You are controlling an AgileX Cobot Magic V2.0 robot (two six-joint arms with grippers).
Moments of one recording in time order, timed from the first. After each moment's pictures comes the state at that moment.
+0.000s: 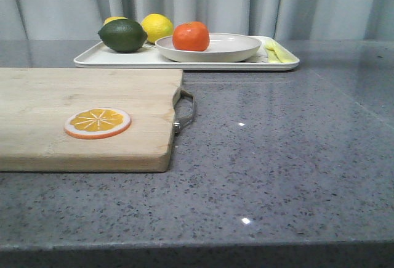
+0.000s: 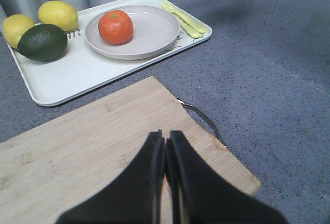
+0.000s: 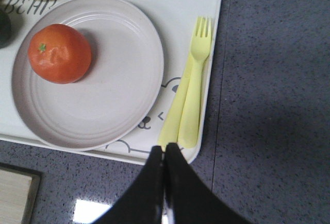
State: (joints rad) left arm -0.58 0.70 -0.80 -0.08 0.57 0.02; right arm 0.14 1.98 -2.28 0.18 1.26 0.10
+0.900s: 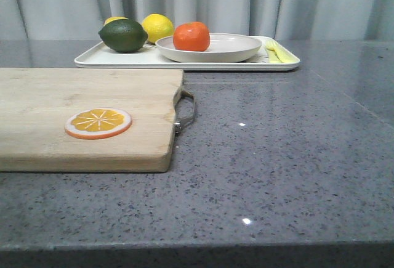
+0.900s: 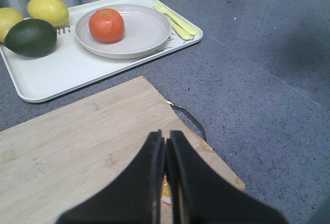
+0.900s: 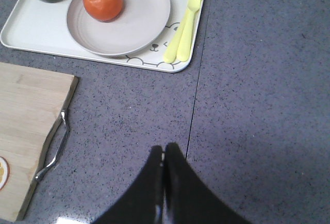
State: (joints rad) left arm -0.58 0.70 -0.80 -0.13 0.57 0.02; right arm 0.14 1.18 -1.57 0.16 1.19 0.04
